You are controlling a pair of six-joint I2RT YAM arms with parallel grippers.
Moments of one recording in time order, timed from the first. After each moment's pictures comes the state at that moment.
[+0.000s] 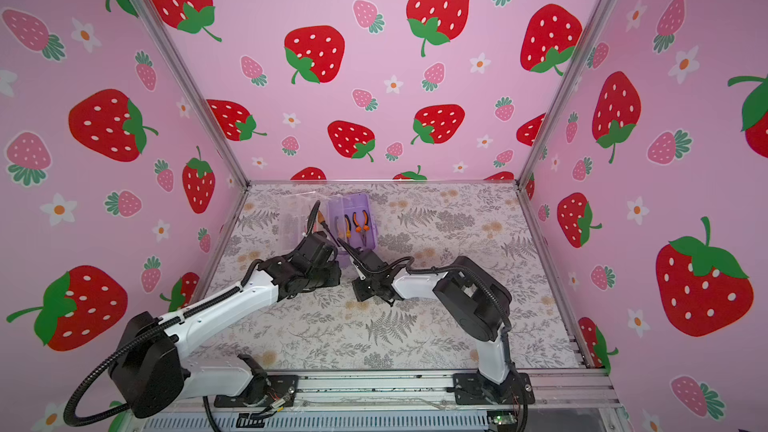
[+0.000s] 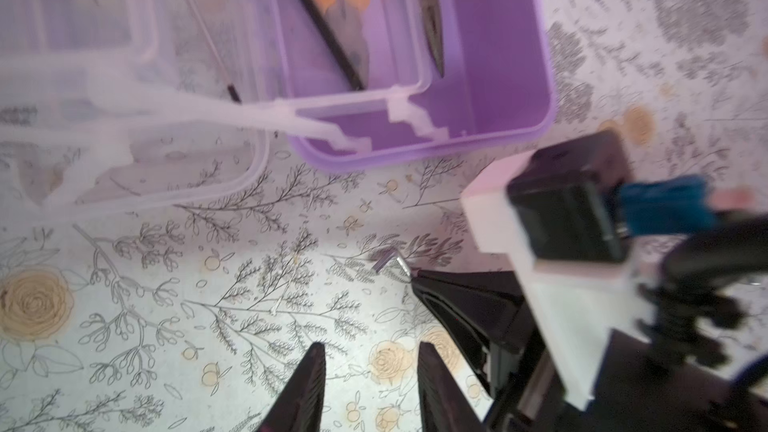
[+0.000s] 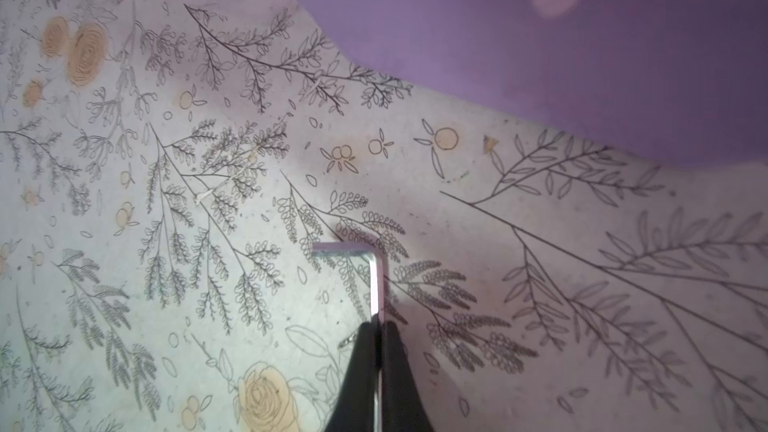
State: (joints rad) left arm -0.63 1.33 0.88 -0.58 -0.13 -0.65; right arm 1.02 1.93 1.08 -0.05 -0.09 0.38
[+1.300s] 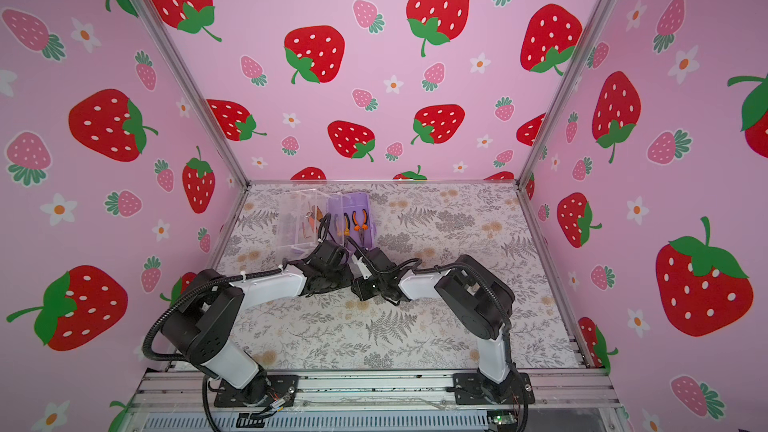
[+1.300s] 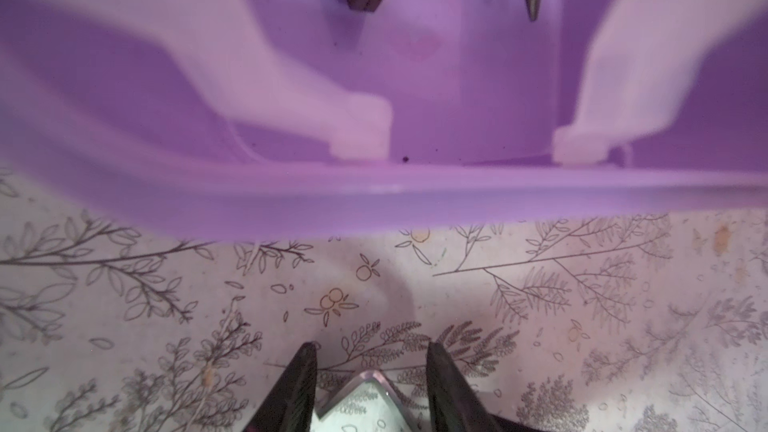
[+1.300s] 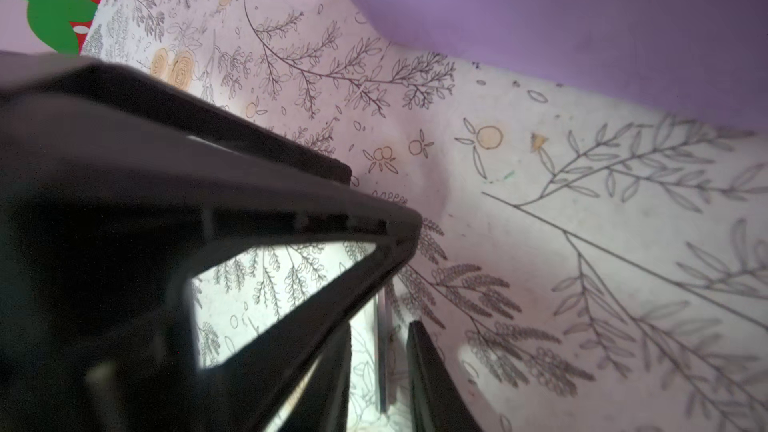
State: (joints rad) left arm -0.58 1.64 0.81 -0.20 -0.02 -0.77; right arm 0.96 1.90 0.97 0.11 -0.27 0.43
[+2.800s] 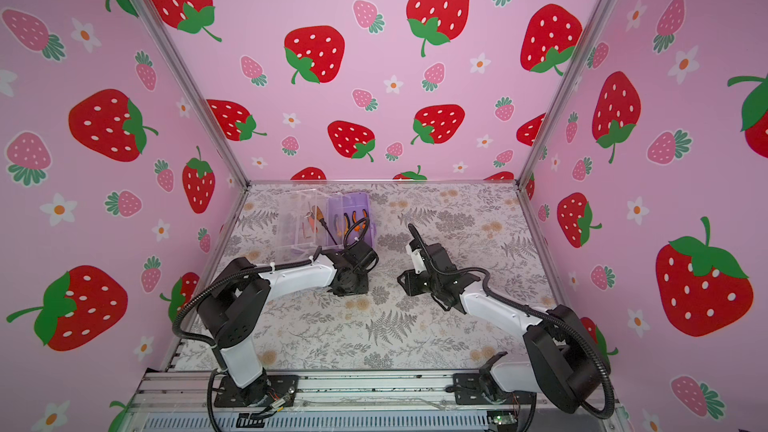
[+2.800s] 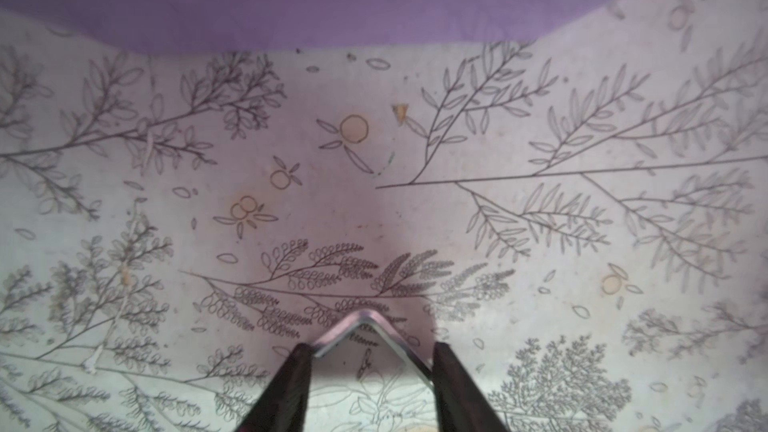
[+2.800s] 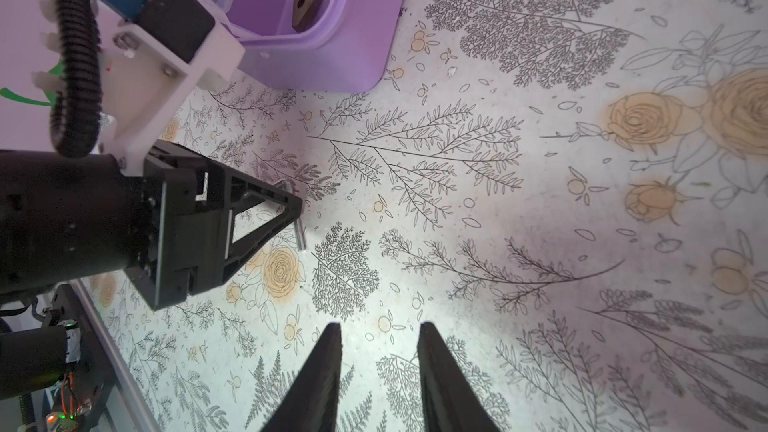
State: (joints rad) left arm -0.75 1.83 1.13 -0.62 -0.14 -0.82; right arm 0.69 1.32 0.64 -0.09 -0.26 0.38
